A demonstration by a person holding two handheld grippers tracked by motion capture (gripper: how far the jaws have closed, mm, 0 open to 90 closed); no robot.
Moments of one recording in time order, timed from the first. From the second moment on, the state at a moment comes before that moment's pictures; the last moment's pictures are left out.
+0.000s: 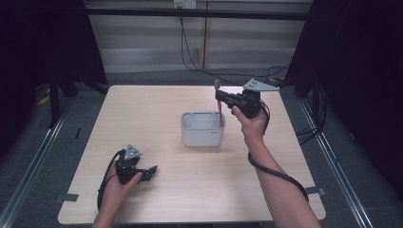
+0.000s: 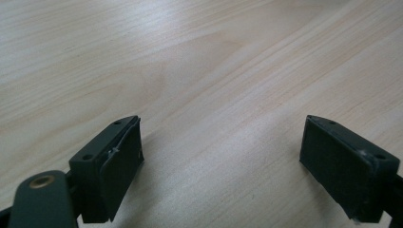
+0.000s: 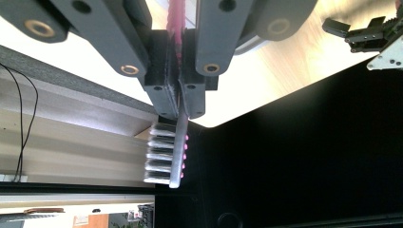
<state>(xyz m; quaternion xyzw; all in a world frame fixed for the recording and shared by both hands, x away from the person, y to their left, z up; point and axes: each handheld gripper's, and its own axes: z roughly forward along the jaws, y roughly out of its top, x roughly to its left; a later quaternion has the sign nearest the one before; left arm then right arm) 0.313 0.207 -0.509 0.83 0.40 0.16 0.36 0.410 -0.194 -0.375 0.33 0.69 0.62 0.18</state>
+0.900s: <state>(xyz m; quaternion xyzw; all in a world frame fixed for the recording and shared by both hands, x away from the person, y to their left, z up) 0.313 0.207 -0.510 0.83 0.40 0.16 0.36 0.402 -0.200 -0.394 0.34 0.70 0.61 0.18</state>
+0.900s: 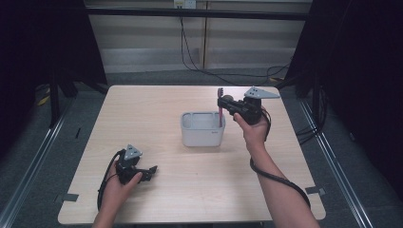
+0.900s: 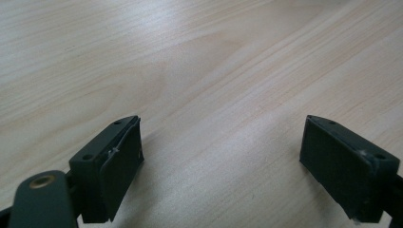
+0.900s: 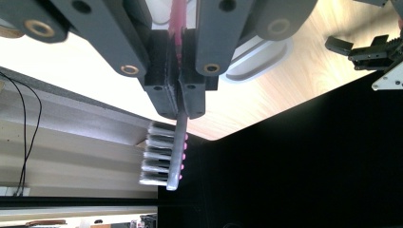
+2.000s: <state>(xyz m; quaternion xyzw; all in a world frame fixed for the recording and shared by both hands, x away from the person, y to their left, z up) 0.313 0.207 -0.509 0.83 0.40 0.16 0.36 0.402 -0.208 -0.412 0.35 0.70 0.59 0.18</state>
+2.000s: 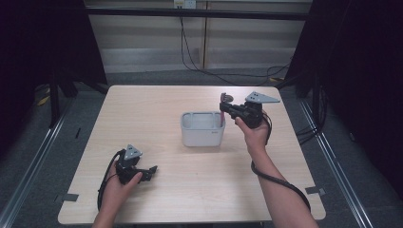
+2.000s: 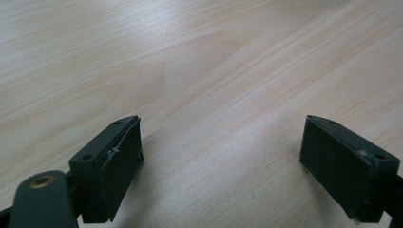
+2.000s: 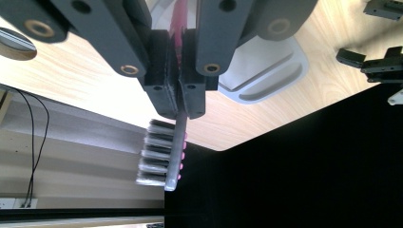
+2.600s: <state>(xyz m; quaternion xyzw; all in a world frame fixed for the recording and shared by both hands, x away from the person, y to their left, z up) 0.313 0.207 -0.509 0.83 0.40 0.16 0.36 0.404 -0.205 -0.423 0.36 0.70 0.59 0.18</state>
